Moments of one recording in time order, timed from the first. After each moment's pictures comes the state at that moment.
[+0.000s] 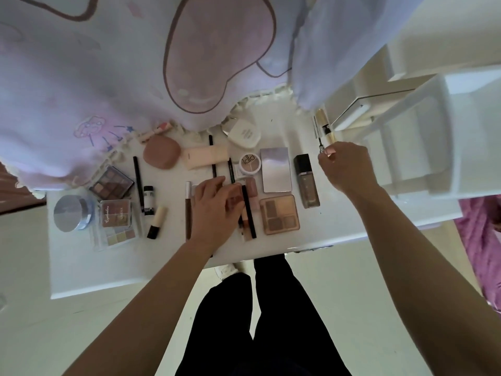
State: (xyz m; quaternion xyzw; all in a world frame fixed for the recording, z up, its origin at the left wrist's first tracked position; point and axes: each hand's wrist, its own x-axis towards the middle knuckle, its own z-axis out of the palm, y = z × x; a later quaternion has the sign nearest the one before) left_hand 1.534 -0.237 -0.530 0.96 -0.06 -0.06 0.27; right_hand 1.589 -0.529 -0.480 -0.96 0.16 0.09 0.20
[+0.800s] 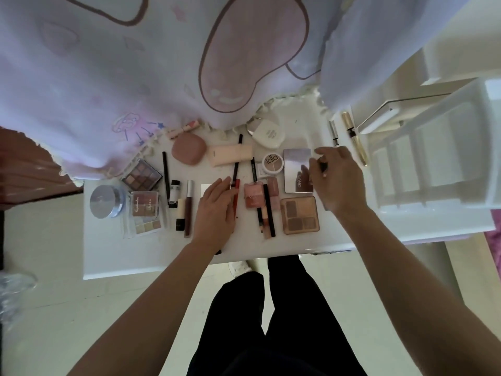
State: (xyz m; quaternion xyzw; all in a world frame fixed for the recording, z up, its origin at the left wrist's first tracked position) left_hand 1.522 -0.197 -0.536 0.95 -0.08 -0.02 0.28; right_hand 1.567 -0.465 -0.482 -0.96 0.08 -0.02 0.26
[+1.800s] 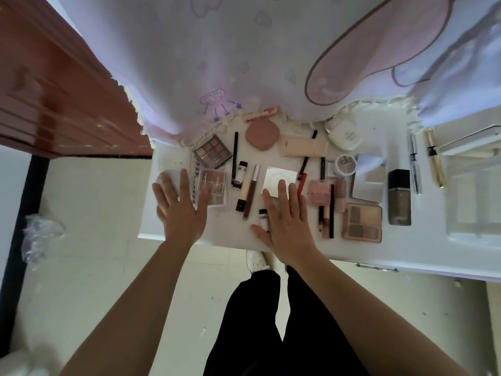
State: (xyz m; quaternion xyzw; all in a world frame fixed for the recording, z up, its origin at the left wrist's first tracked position) left_hand 1.469 -0.029 -0.530 0.93 0.28 -0.09 0.22; right_hand 1.476 -0.271 -0.559 -0.97 -0.19 0.14 0.10
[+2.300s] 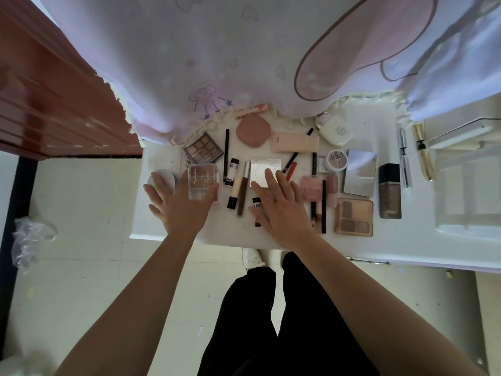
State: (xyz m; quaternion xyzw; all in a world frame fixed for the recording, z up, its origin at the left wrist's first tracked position) left_hand 1.487 -0.050 -0.517 0.91 0.33 -0.09 0.22; right_hand 1.503 -0.276 -0.547 -0.96 -0.23 0.12 0.13
